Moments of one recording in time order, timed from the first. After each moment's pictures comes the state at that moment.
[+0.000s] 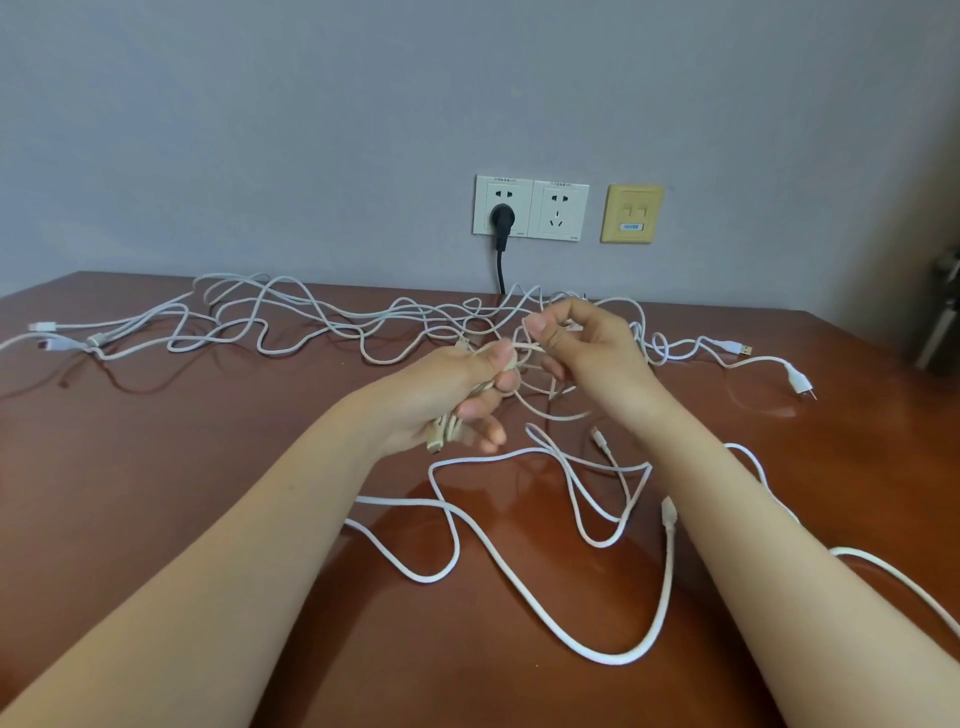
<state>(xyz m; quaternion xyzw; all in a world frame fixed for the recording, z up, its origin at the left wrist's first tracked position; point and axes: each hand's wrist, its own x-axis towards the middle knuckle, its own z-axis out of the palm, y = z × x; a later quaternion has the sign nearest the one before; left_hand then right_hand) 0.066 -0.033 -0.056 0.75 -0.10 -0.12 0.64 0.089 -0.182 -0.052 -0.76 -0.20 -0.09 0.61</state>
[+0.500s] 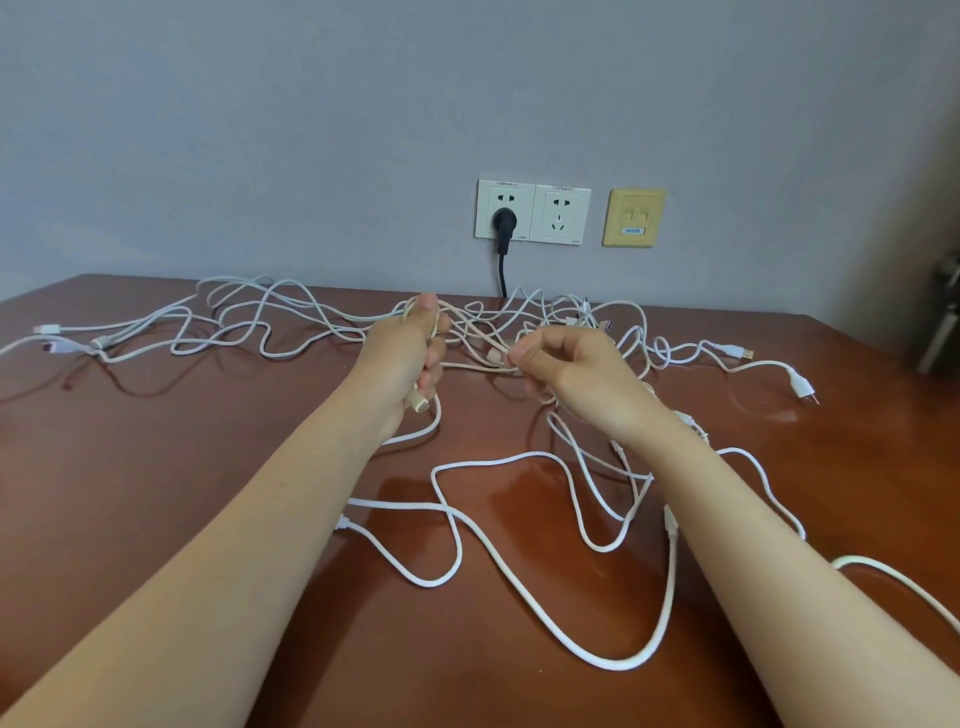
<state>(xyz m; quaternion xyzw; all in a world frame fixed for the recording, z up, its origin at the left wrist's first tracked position) 0.077 -0.017 -0.050 0.66 0.03 0.05 0.75 0.085 -0.177 -0.056 -0.83 -0.20 -0.06 0.52</state>
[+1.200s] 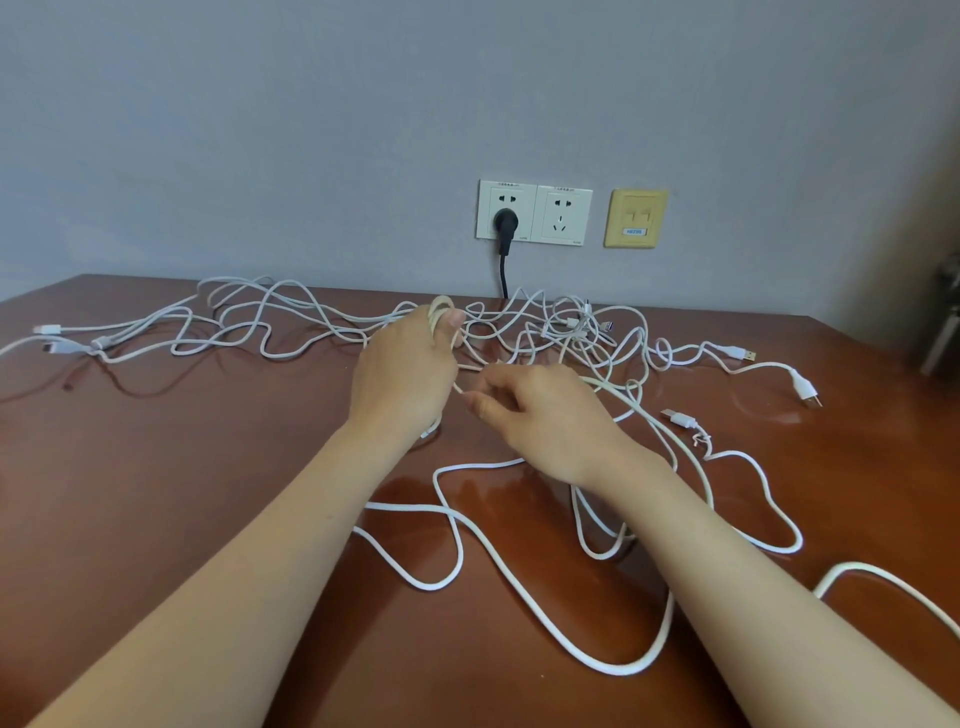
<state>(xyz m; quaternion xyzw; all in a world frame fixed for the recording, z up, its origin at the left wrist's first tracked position) 0.078 -0.023 -0.062 0.89 0.02 0.29 0.35 0.068 -0.158 -0.066 -0.92 -0.29 -0.13 0.22</state>
